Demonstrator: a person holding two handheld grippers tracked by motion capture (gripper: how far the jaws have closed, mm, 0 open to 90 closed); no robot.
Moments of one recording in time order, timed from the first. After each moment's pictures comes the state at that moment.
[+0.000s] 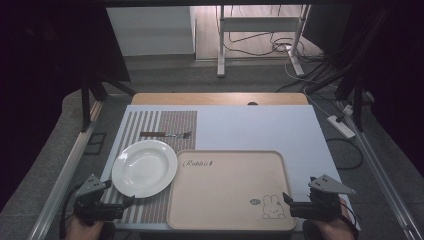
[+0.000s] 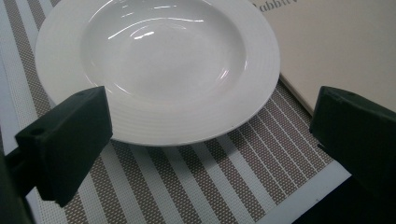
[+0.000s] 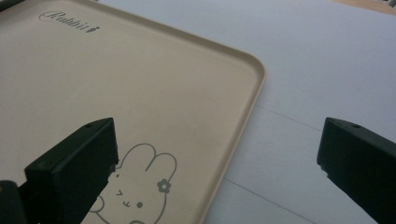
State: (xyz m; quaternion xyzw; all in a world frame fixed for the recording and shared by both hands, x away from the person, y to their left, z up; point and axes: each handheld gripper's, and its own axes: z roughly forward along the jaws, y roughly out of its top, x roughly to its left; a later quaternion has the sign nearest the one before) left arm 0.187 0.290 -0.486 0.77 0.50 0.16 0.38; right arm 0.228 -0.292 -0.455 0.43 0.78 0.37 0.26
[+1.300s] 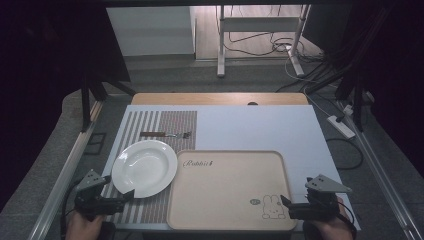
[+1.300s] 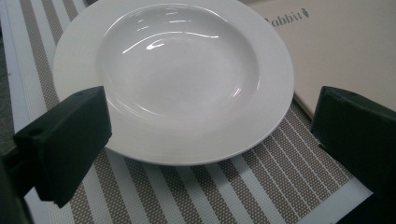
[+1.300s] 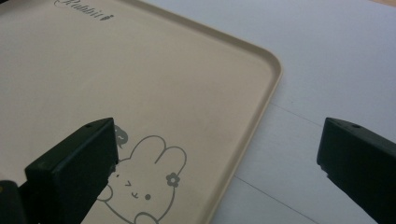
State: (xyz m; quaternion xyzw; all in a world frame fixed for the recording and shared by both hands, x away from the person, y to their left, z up) left arm 0.198 0.292 -0.484 0.75 0.51 0.17 0.38; right arm 0.230 -0.289 -0.456 0.41 0.80 0.36 0.24
